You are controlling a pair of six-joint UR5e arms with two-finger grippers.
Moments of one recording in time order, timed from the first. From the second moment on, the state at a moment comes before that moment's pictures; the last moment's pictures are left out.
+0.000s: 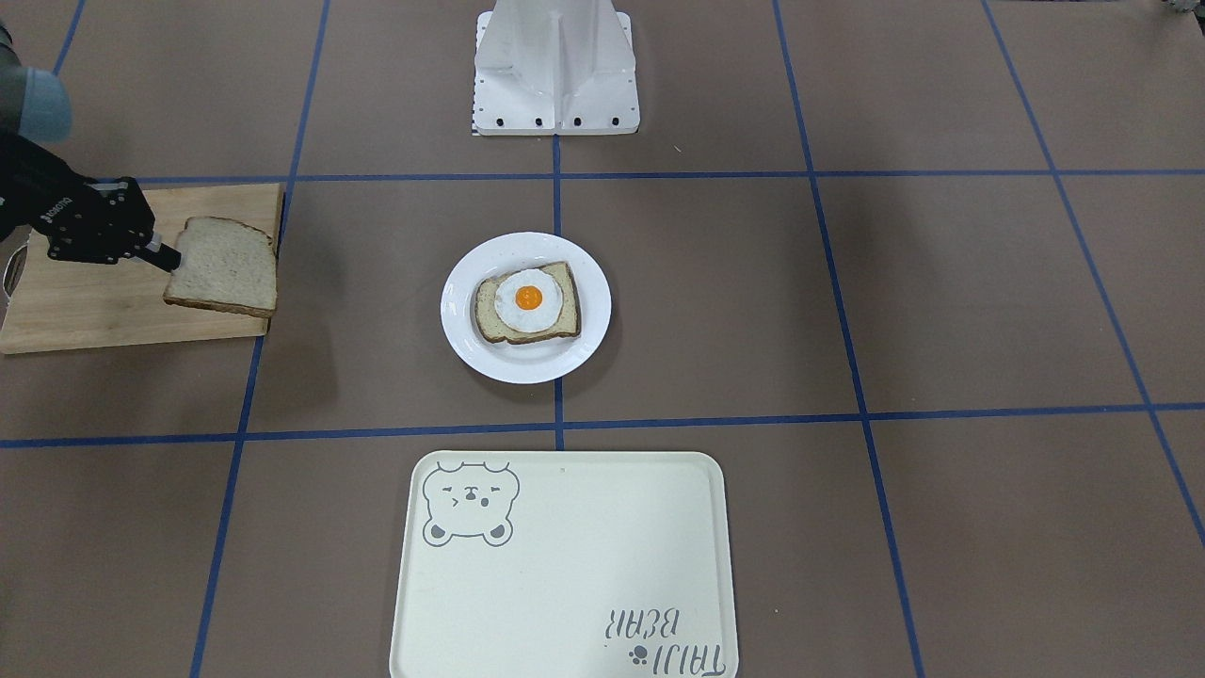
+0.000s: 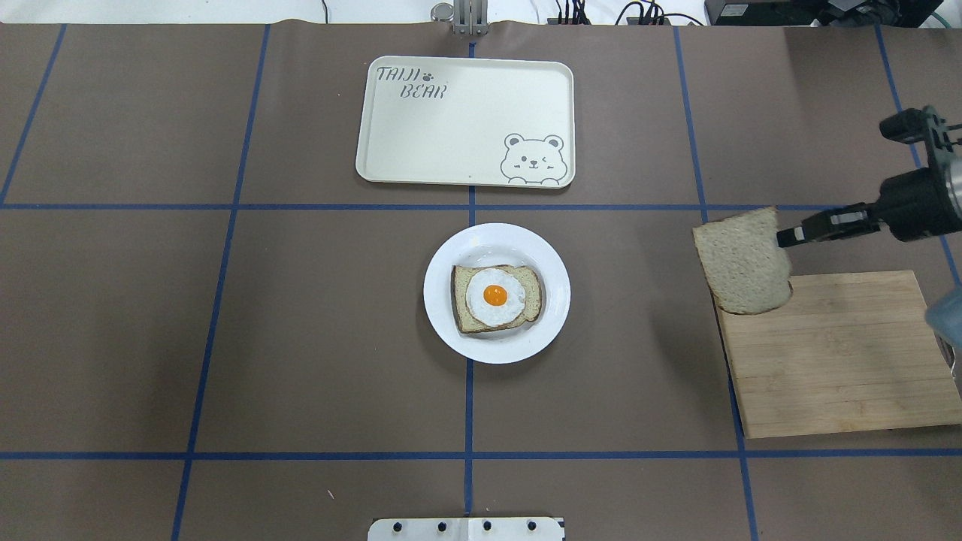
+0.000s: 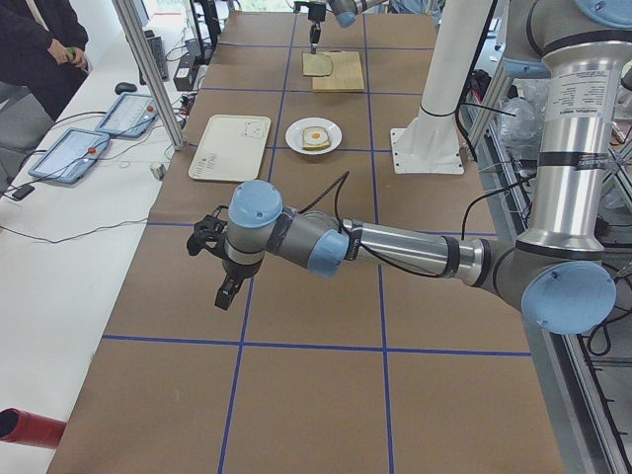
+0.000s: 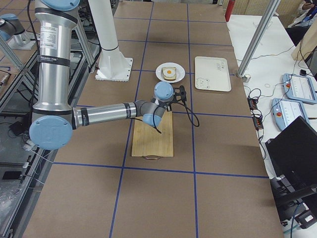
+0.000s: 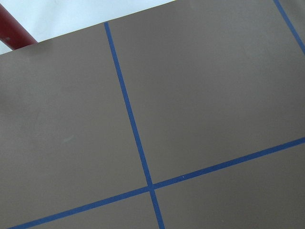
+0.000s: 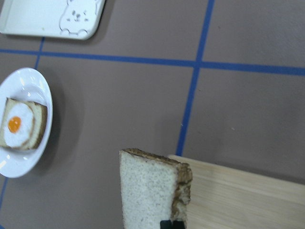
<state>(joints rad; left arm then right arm) -1.58 -1.61 -1.69 -1.85 -2.33 0.00 1.03 -1.52 1.73 -0.56 2.47 1.02</state>
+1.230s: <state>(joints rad) -1.58 -1.63 -1.63 -1.85 -2.33 0.00 0.54 -1.13 1.63 -0.76 1.88 1.20</state>
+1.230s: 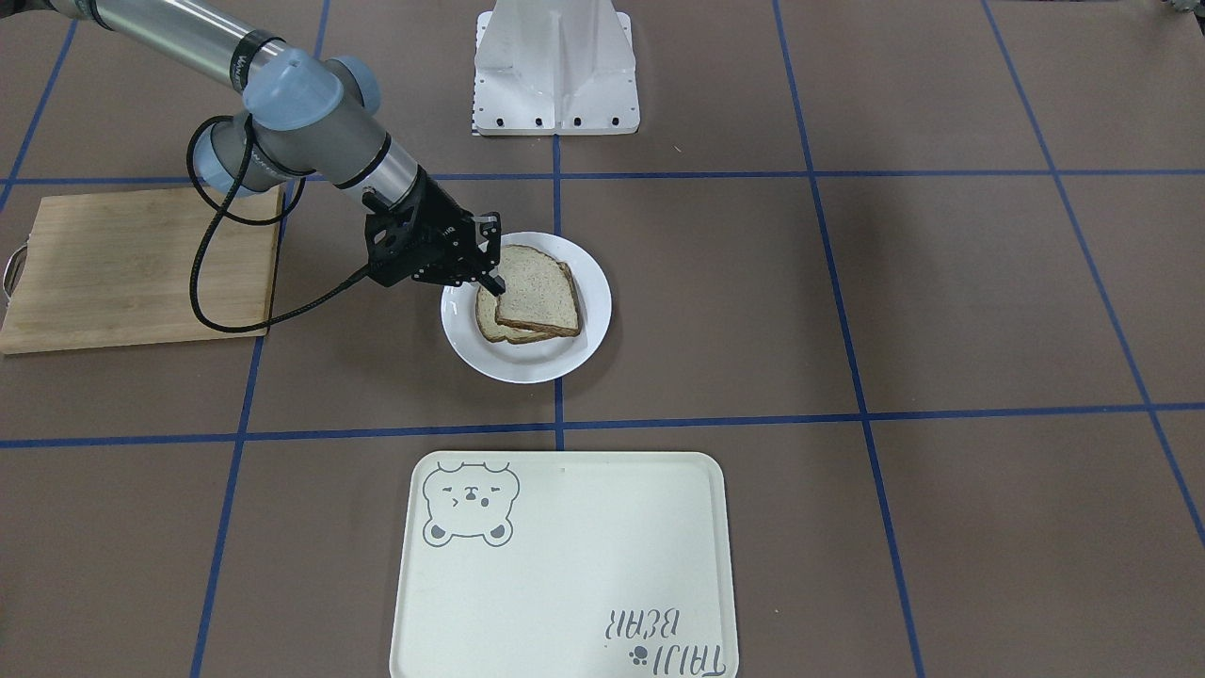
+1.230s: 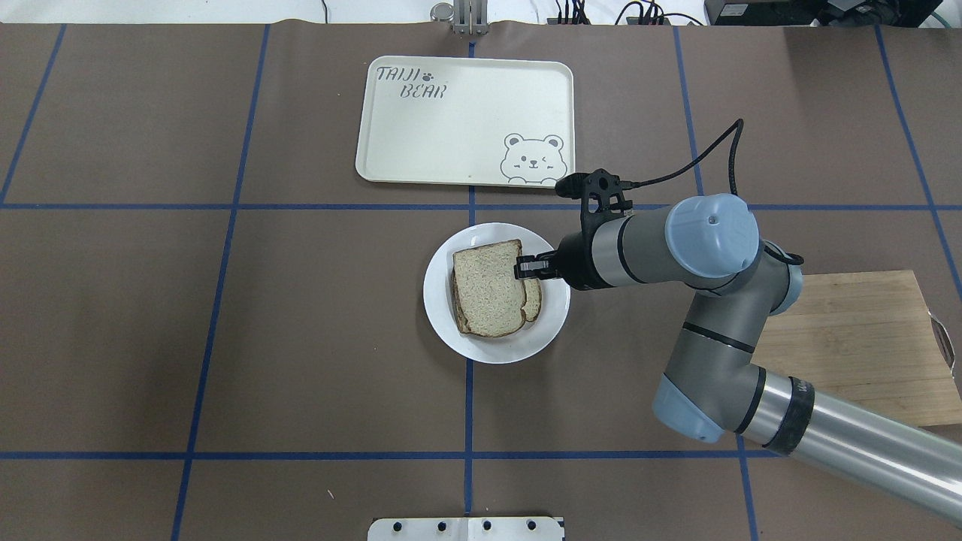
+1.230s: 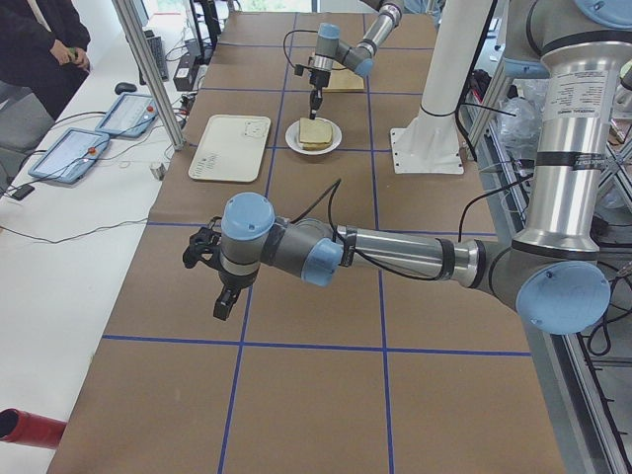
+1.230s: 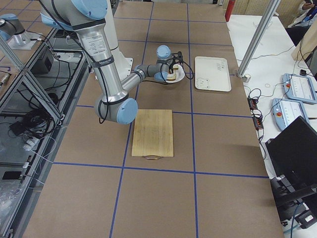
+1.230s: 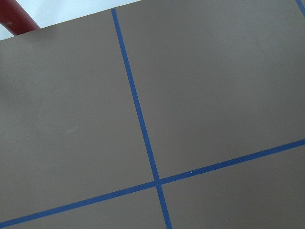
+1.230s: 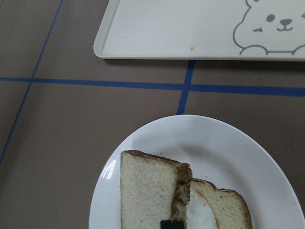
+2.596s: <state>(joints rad) -1.48 -1.66 -1.65 -2.08 -2.39 -0.37 0.94 -1.14 1.68 -1.32 2.01 0.80</state>
